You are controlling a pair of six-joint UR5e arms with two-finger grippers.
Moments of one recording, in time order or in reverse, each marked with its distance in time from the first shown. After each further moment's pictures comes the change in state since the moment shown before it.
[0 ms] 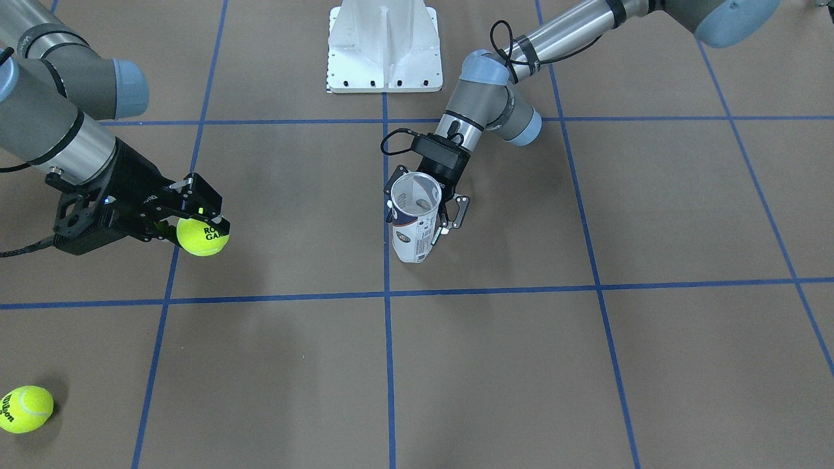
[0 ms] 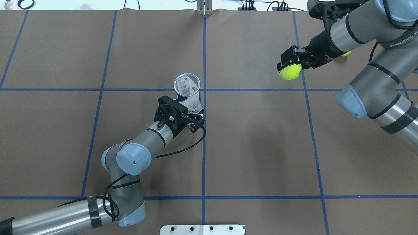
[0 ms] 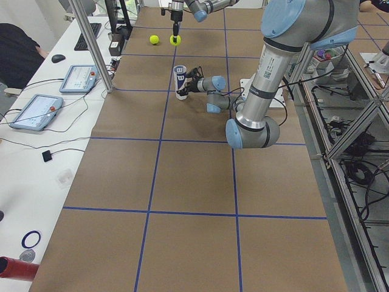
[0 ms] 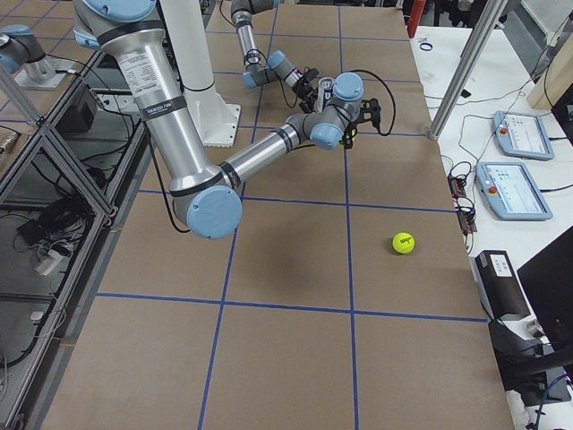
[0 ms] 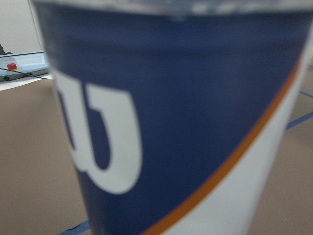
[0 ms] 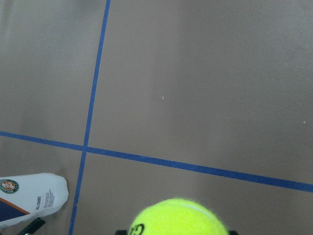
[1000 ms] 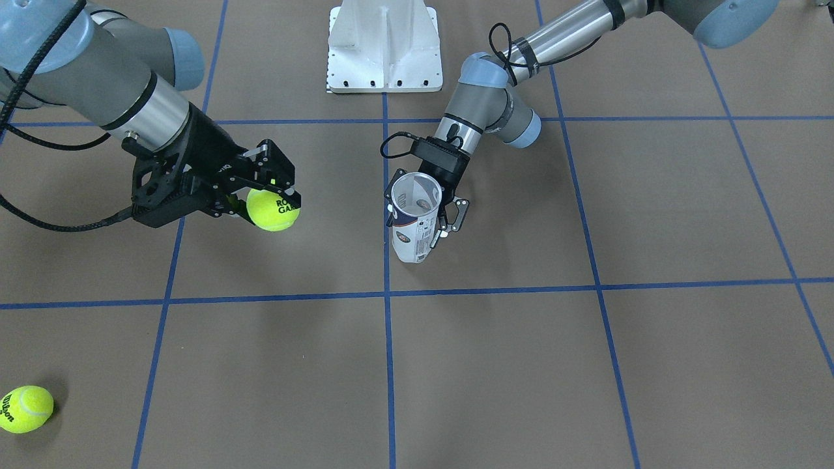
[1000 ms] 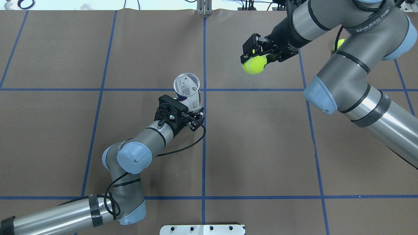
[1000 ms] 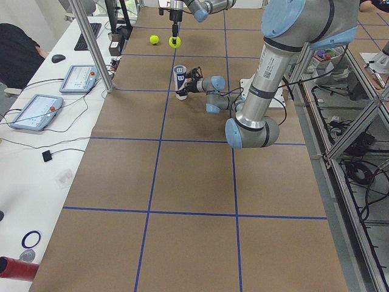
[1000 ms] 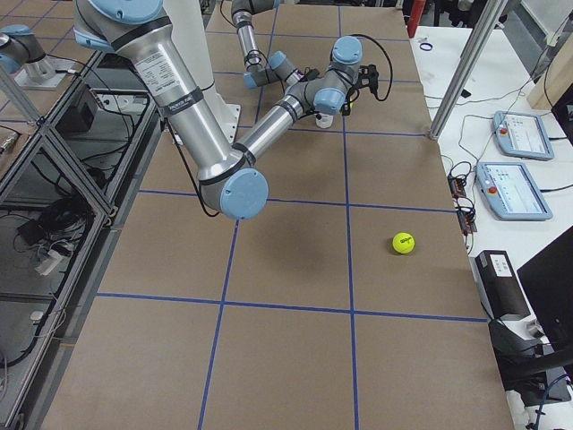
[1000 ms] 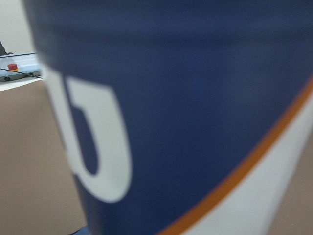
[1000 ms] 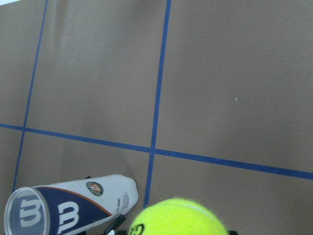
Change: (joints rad) left arm -0.004 -0.004 0.009 -0.002 0.000 -0.001; right arm -0.071 0.196 0.035 -0.143 -0.016 0.090
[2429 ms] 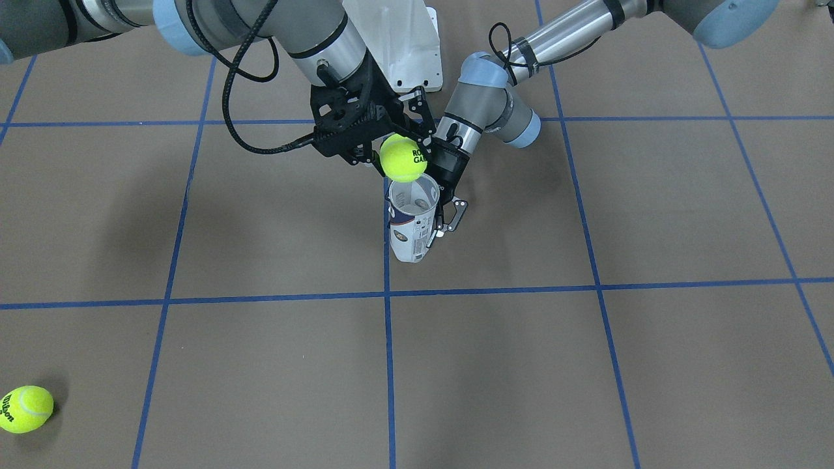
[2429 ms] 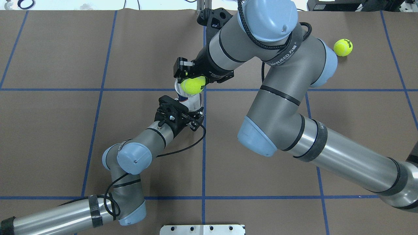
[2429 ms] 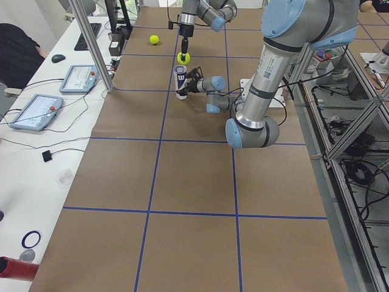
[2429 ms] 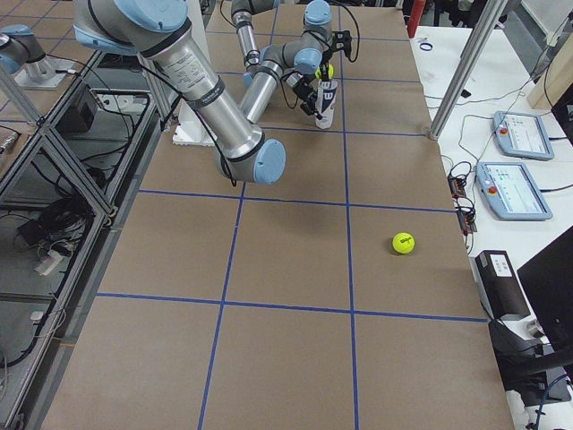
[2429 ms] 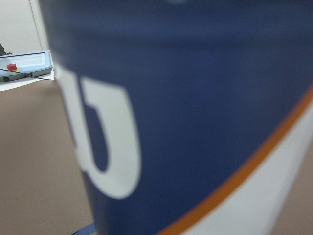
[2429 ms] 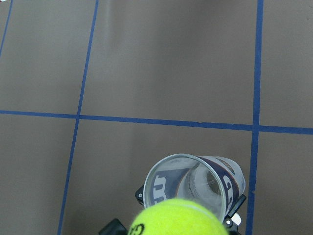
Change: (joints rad) left arm 0.004 0.002 0.001 -0.007 -0.001 -0.002; right arm -0.238 0.223 -0.016 -0.135 -0.282 0.141
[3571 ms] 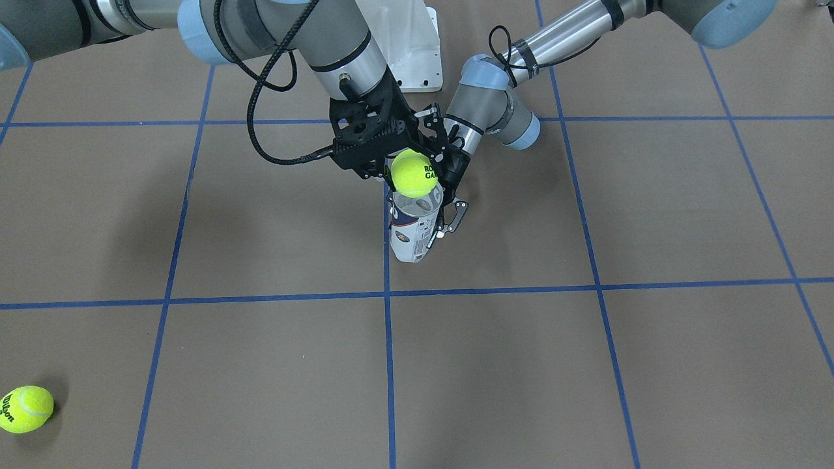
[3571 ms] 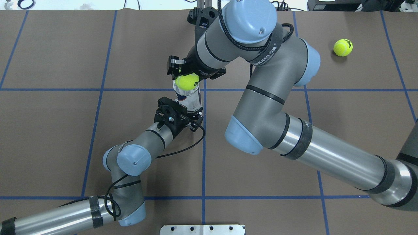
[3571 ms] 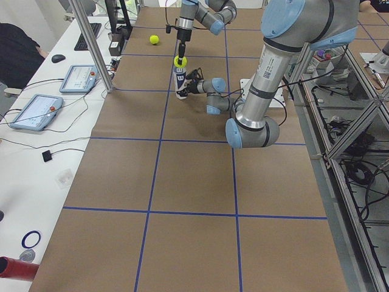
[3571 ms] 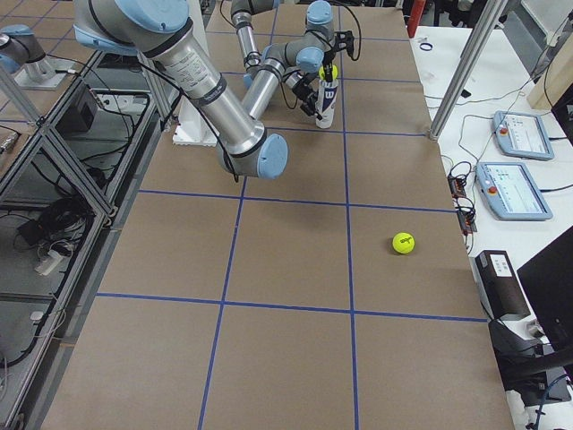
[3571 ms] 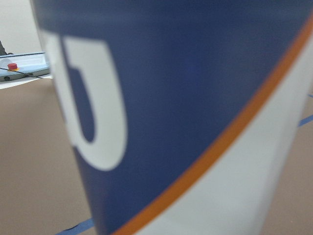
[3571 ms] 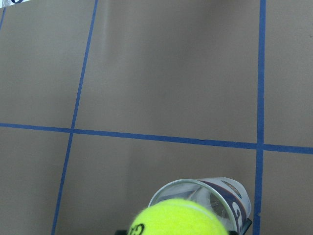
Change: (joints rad) left arm 0.004 -0.003 0.021 -0.032 0.016 -0.002; right arm -0.017 0.032 -0.054 0.000 -0.055 -0.013
